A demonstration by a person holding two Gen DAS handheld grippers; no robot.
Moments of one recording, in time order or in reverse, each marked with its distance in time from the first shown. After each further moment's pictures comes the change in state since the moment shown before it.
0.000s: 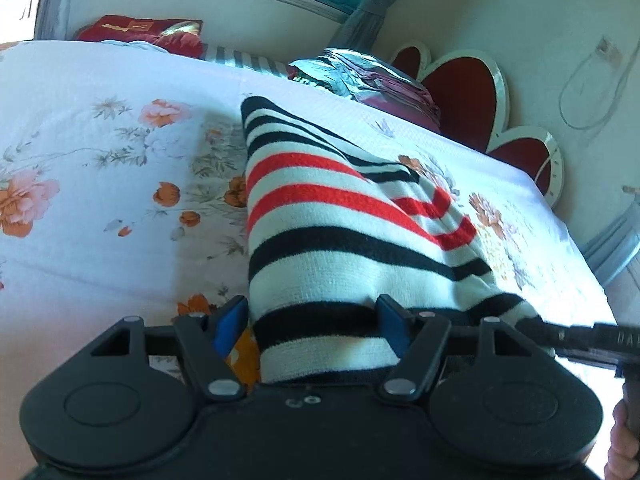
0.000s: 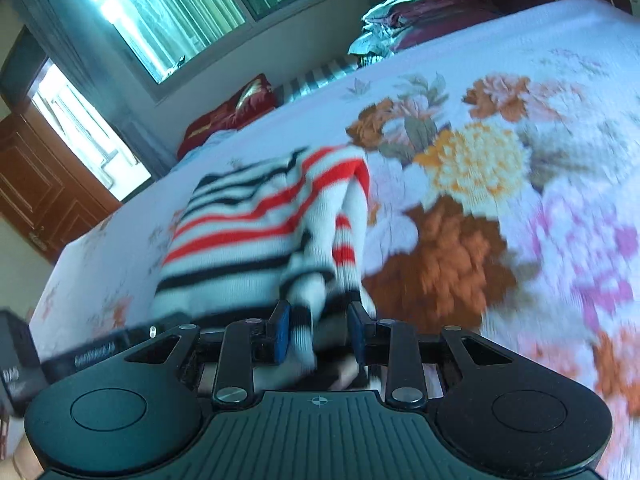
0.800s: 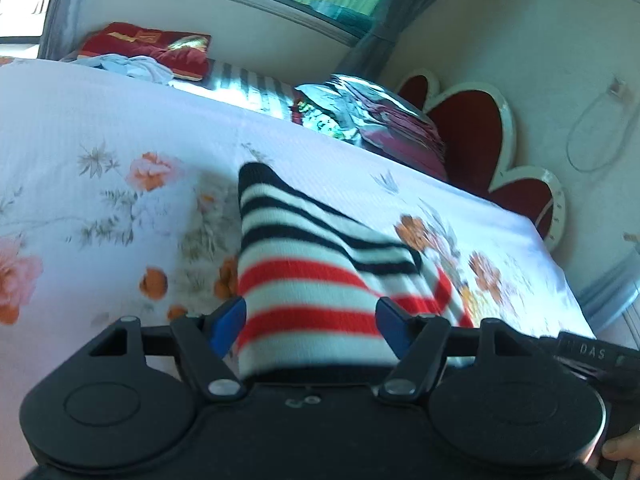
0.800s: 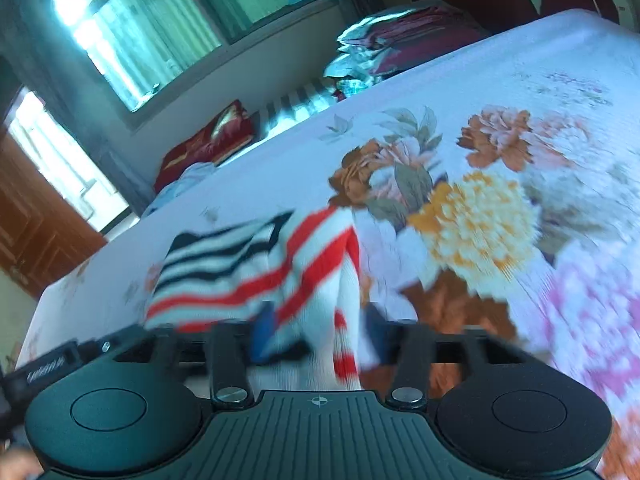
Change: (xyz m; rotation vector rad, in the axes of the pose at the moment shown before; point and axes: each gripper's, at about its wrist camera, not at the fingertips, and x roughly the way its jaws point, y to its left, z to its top) left arm 0.018 0.002 0.069 -0.070 -0.057 0.002; right arm 0.042 0.000 0.070 0.075 -0.060 -0.054
